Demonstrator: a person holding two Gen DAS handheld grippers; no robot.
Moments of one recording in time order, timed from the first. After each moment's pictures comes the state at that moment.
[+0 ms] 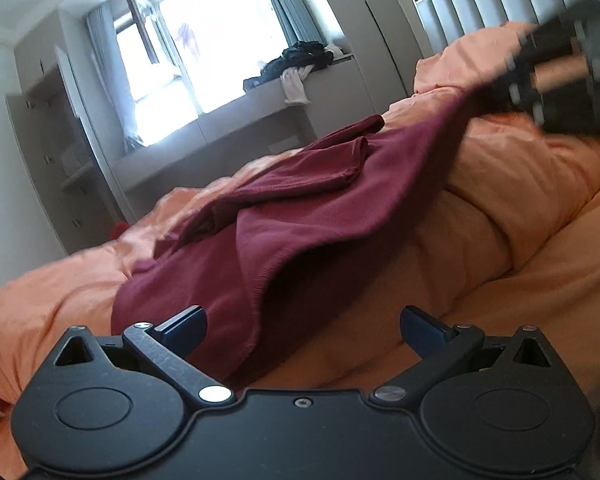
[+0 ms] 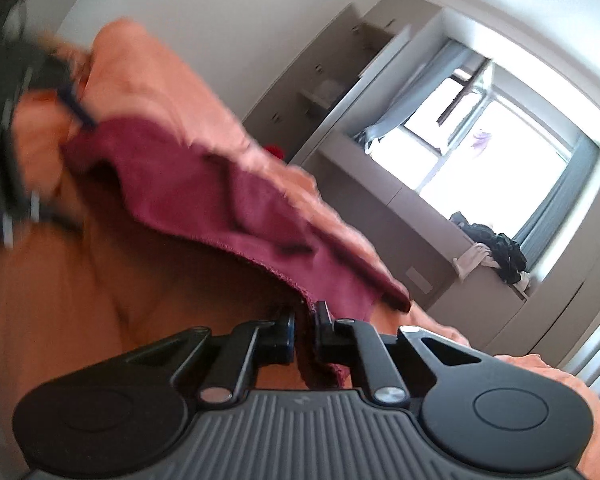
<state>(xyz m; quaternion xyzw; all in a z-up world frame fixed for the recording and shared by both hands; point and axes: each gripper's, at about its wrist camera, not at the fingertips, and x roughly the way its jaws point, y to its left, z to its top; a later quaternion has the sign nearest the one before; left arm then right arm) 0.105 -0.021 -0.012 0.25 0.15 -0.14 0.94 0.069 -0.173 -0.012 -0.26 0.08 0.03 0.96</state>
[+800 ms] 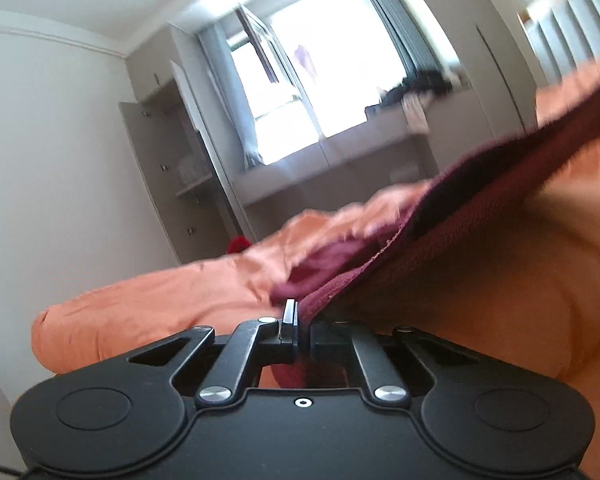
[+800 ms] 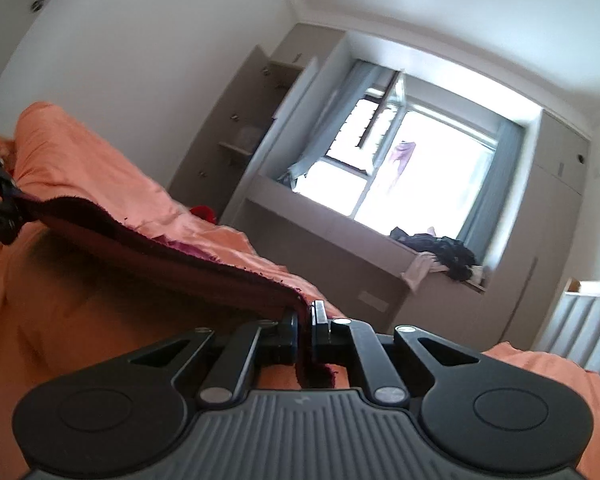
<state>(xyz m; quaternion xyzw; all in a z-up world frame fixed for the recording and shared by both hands) 0.107 0.024 0.044 0.21 0.07 0.01 0.98 0.031 -0.208 0.015 -0.16 0.00 -0.05 0.98</state>
